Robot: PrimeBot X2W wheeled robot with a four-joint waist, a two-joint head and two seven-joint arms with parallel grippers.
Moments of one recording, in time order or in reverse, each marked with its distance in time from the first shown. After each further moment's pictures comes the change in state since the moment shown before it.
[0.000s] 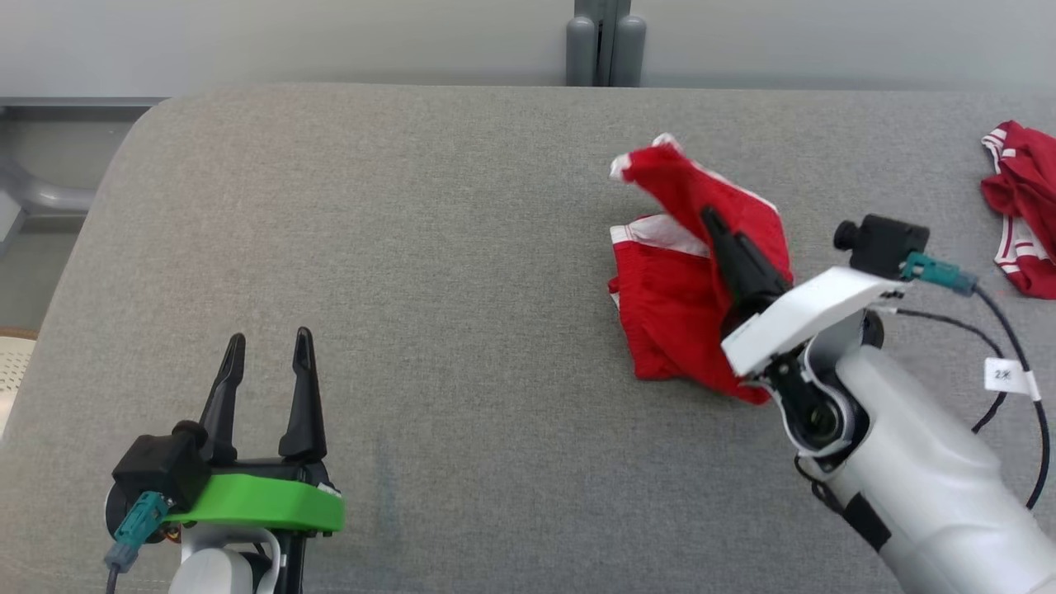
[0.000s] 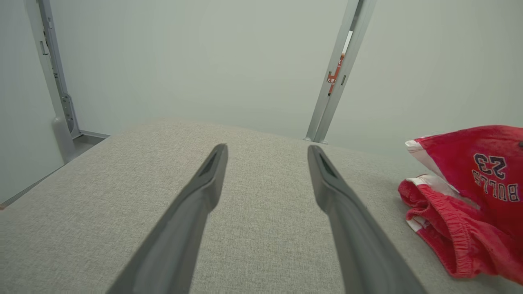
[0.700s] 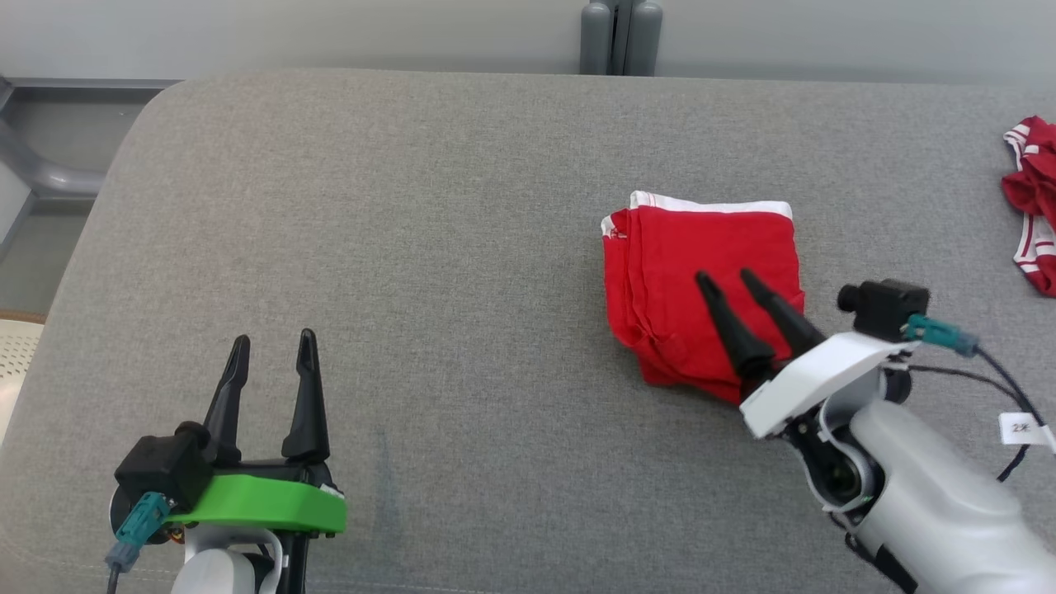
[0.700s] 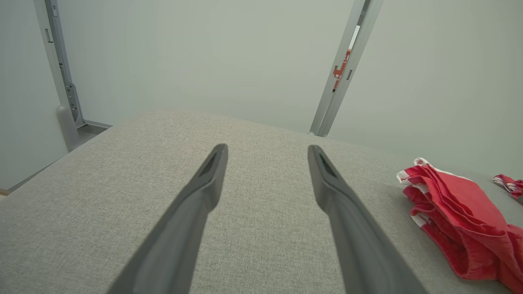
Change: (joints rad) left arm 0.001 0.000 -0.009 0.005 -0.020 0.000 0.000; right arm 0.110 -0.063 0.072 -0.020 -0.103 0.000 -0.058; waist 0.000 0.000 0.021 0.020
